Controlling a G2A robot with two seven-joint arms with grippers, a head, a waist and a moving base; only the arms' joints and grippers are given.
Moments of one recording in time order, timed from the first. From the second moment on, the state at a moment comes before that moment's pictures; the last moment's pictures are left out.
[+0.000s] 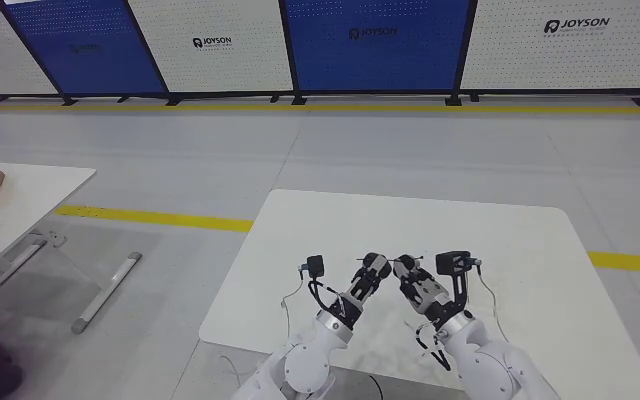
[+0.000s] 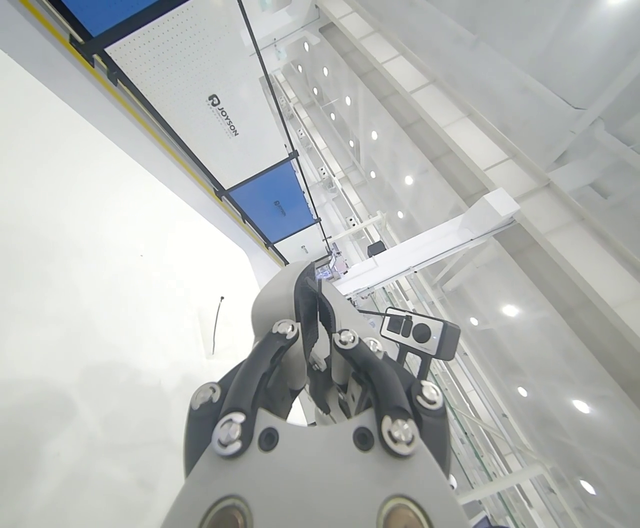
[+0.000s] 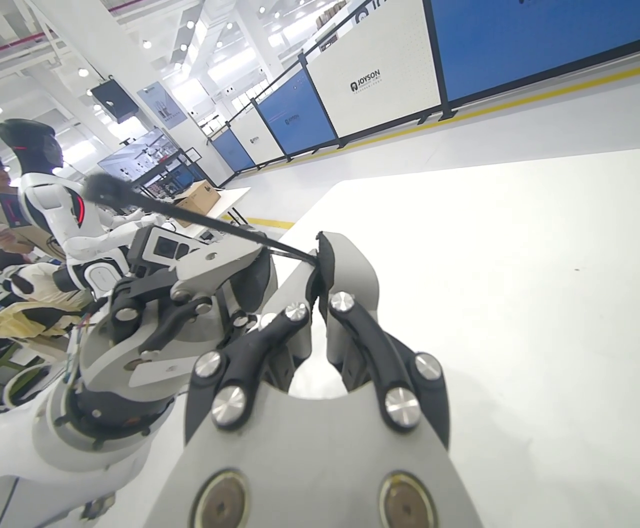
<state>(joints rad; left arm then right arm) 1.58 -1.34 -1.02 -1.77 0.13 -0.19 0.16 -1.49 -1.28 1.12 -1.82 -0.76 -0.11 0.29</state>
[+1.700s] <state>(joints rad) 1.61 -1.33 -1.03 -1.82 0.06 -0.34 0.10 -1.44 -1.28 1.10 -1.75 -0.75 -0.10 0.38</state>
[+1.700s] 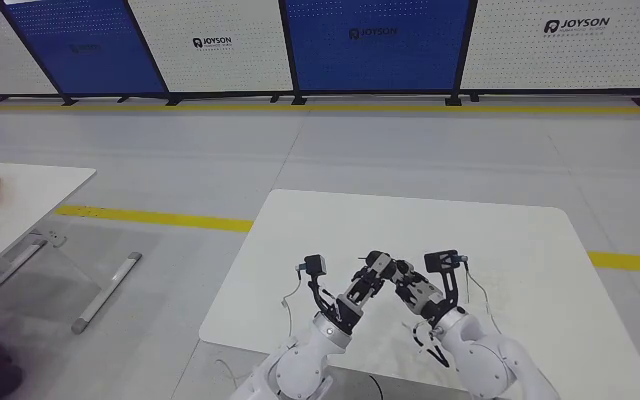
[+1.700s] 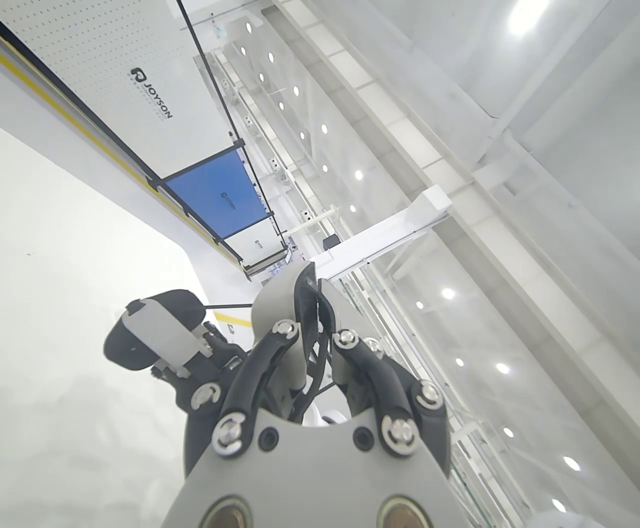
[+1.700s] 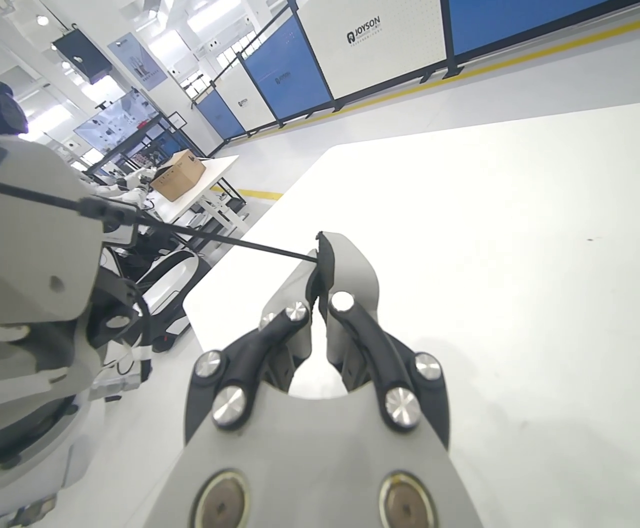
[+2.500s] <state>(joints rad) 1.59 -1.33 -1.05 -1.77 0.08 -0.32 0.19 -1.49 -1.27 1.19 -1.81 -0.68 -0.10 0.25</state>
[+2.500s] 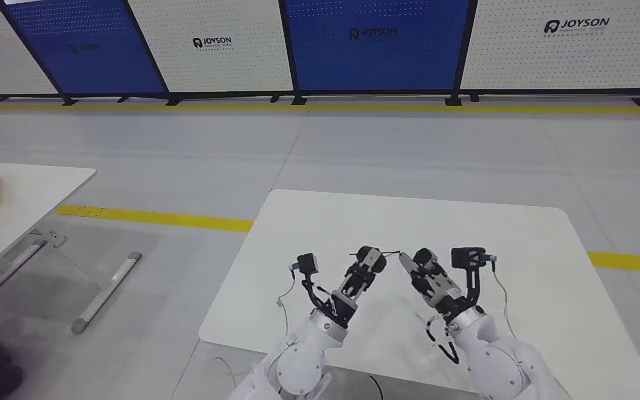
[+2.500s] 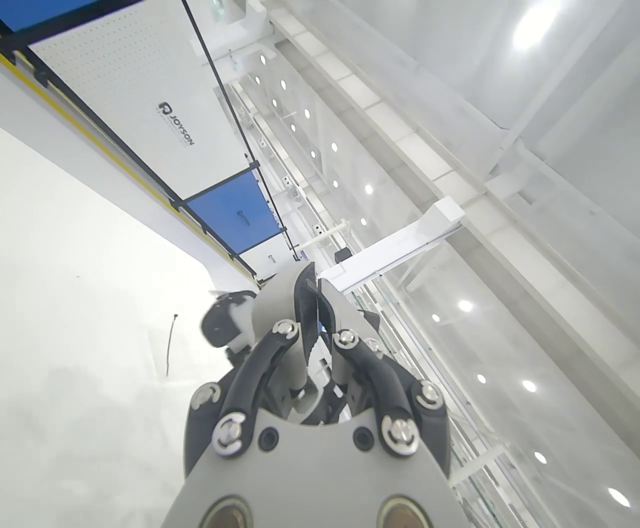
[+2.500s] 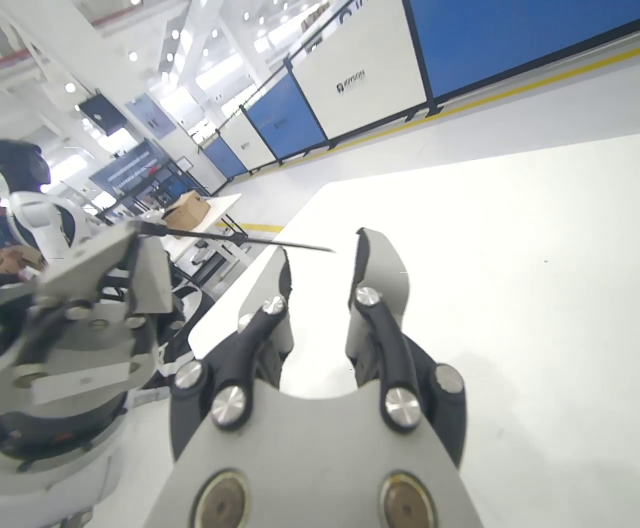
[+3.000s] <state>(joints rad) 1.59 -1.34 -1.10 -1.71 0.04 -0.29 0.28 -1.63 -1.26 1.42 -1.86 -0.36 -0.14 0.05</state>
